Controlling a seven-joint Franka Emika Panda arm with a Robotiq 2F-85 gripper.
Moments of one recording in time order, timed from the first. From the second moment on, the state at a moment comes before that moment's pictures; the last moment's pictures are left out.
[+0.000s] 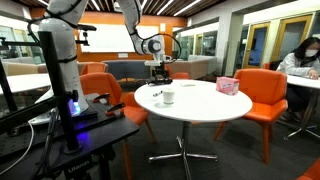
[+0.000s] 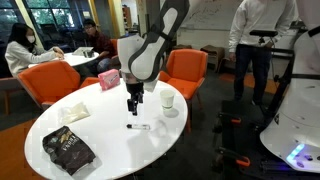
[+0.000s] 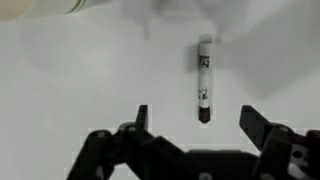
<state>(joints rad) -0.01 0.50 0.01 -2.09 -0.14 2.63 -0.06</state>
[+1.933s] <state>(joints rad) 0.00 0.80 0.08 -1.74 -0.10 2.54 -0.16</state>
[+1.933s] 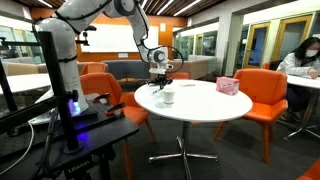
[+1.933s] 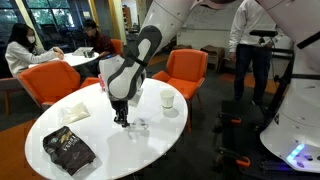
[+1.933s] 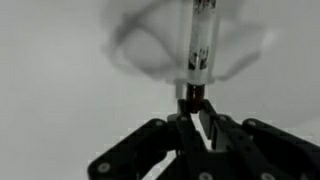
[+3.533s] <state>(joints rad) -0.52 0.42 0.35 -2.10 0.30 2.83 -0.88</state>
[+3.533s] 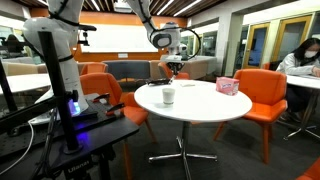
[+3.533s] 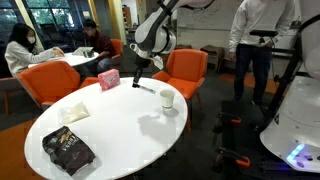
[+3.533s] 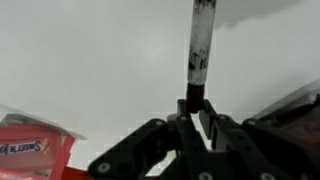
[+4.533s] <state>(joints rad) -0.73 0.30 0.51 -2.30 0.68 2.99 -1.29</state>
